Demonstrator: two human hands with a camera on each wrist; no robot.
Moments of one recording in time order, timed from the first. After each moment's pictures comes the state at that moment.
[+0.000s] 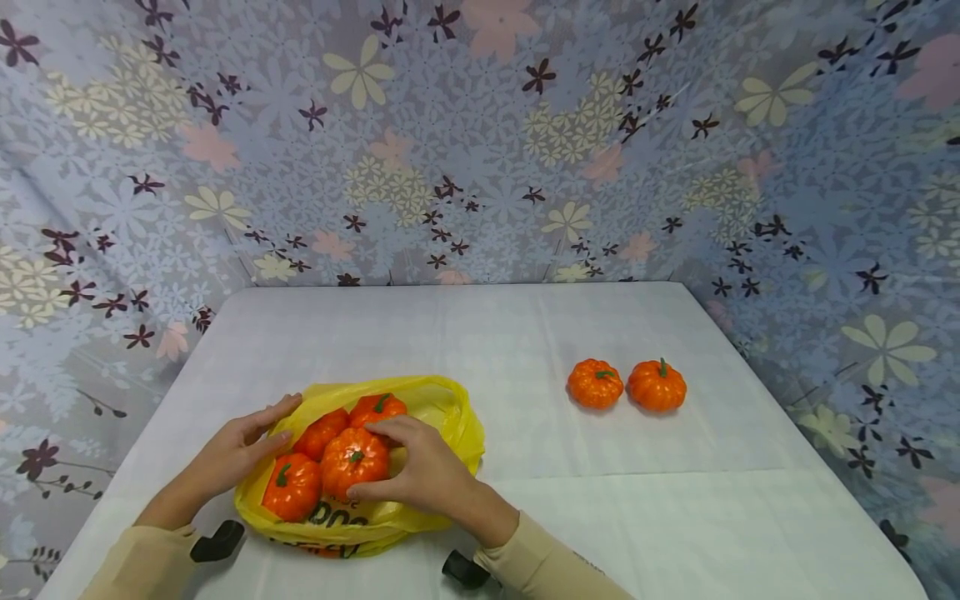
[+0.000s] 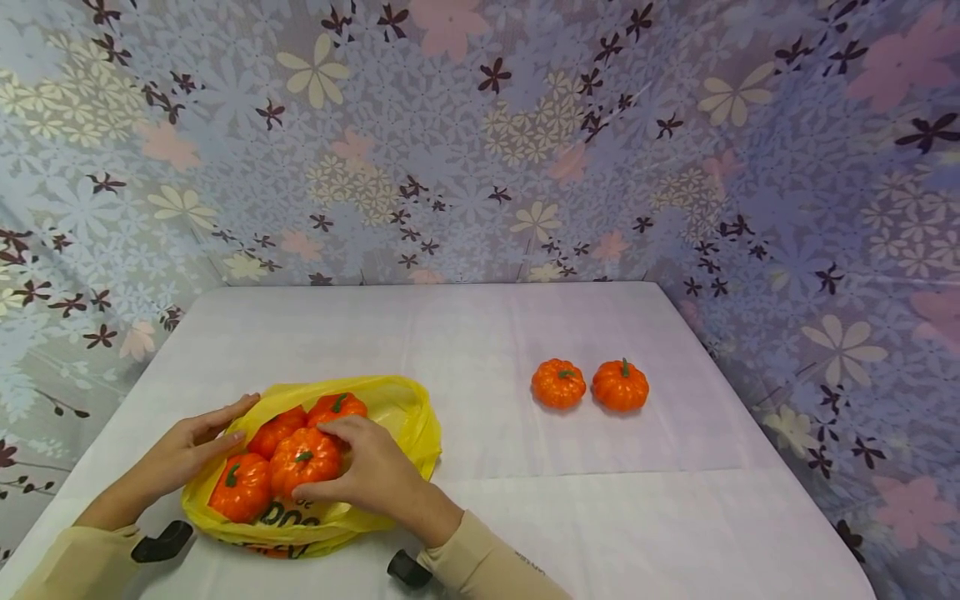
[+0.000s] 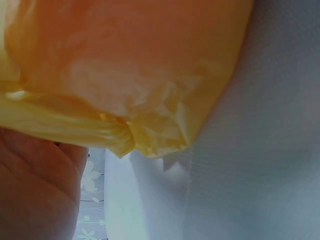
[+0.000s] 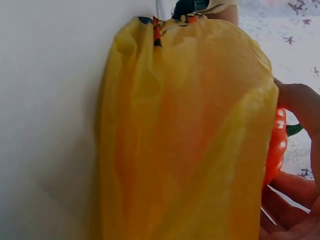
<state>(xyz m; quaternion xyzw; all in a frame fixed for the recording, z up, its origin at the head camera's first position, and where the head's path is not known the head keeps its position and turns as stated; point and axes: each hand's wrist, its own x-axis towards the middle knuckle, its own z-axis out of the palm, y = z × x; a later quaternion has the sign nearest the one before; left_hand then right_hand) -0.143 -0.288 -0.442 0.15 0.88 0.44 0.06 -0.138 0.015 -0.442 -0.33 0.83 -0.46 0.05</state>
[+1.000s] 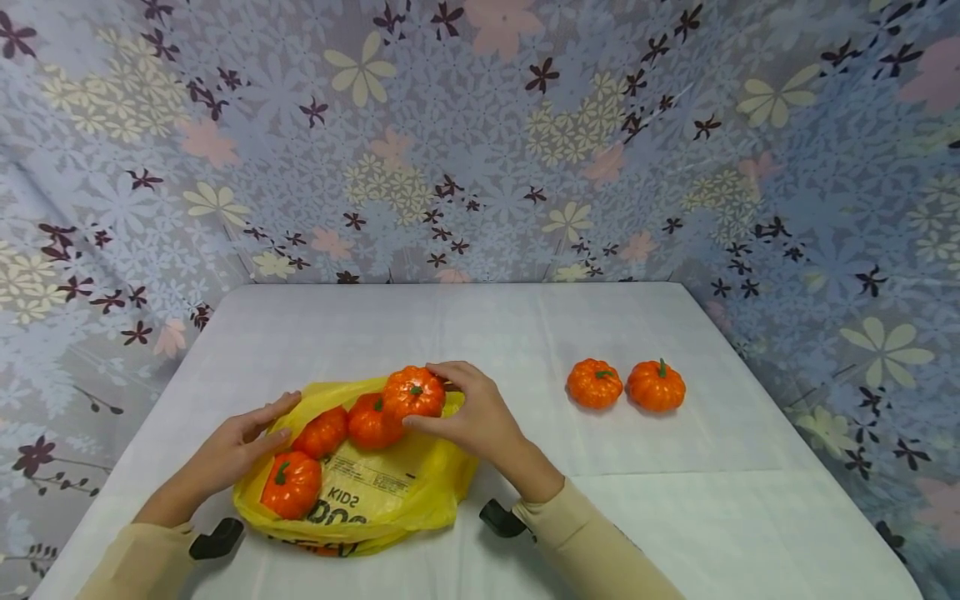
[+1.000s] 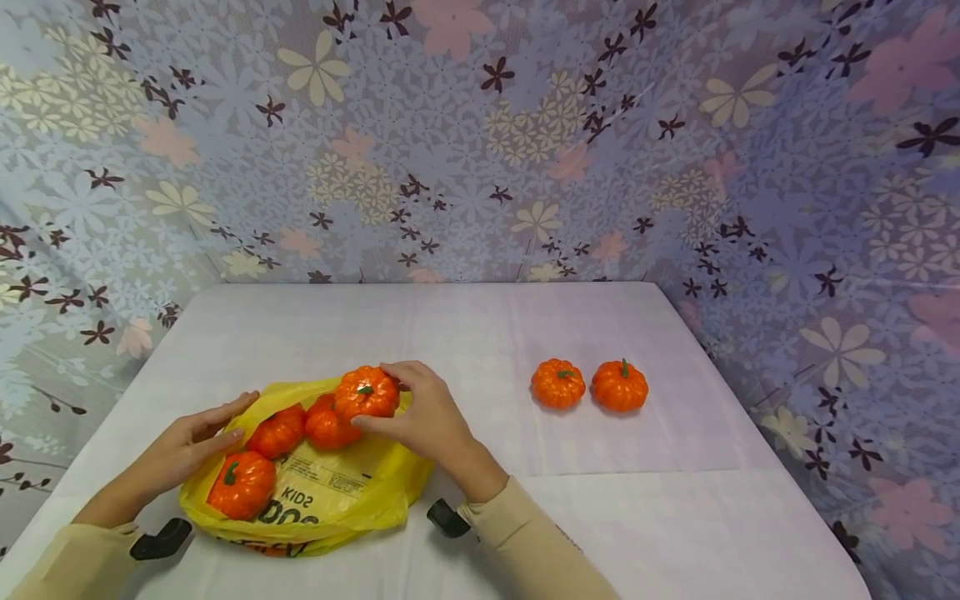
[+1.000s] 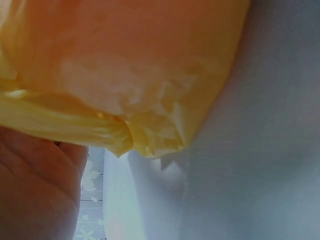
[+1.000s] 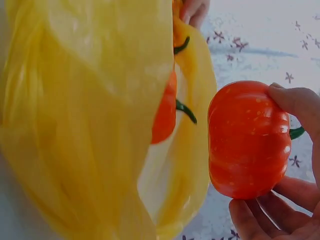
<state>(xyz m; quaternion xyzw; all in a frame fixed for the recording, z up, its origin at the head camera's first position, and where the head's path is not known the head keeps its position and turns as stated) -0.144 -0.289 -0.442 0.14 0.88 0.44 0.06 -0.178 0.067 -0.414 -0.25 0.83 -0.50 -0.05</state>
